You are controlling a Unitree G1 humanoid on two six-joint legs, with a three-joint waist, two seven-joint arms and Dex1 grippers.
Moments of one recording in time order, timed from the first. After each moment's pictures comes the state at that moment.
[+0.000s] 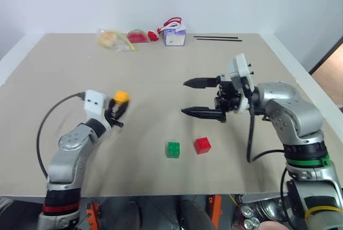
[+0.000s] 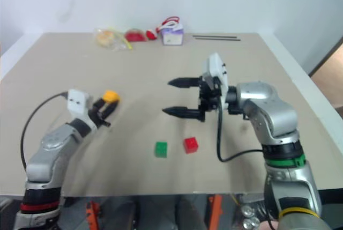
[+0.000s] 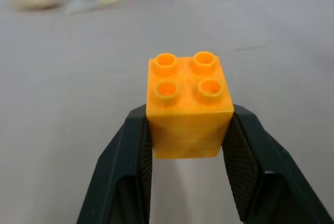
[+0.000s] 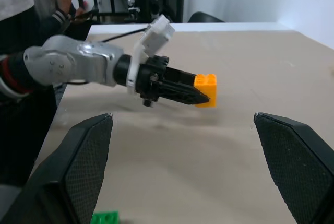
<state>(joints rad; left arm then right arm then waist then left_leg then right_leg) -0.21 0.42 0.11 -0.24 -0.34 0.46 -0.63 -0.66 -0.70 0.05 -0.17 0.61 0.57 1.21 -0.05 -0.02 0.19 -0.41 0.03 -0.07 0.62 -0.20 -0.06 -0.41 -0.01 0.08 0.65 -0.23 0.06</state>
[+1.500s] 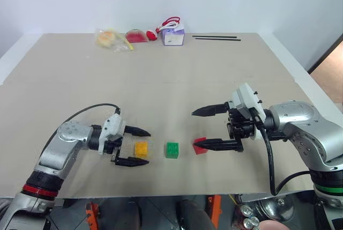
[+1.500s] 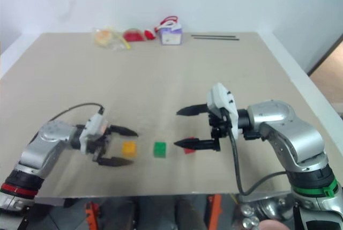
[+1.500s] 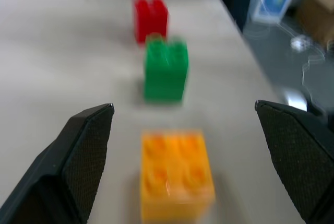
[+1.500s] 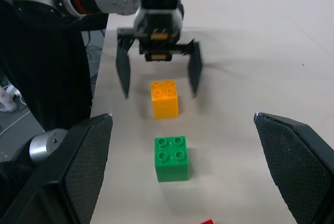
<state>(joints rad) -0.38 0.64 -0.08 -0.06 -0.54 0.34 -1.33 -0.49 -0.82 0.01 -0.39 0.70 0.68 1.19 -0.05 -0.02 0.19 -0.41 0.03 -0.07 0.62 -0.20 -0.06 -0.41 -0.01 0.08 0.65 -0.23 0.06</state>
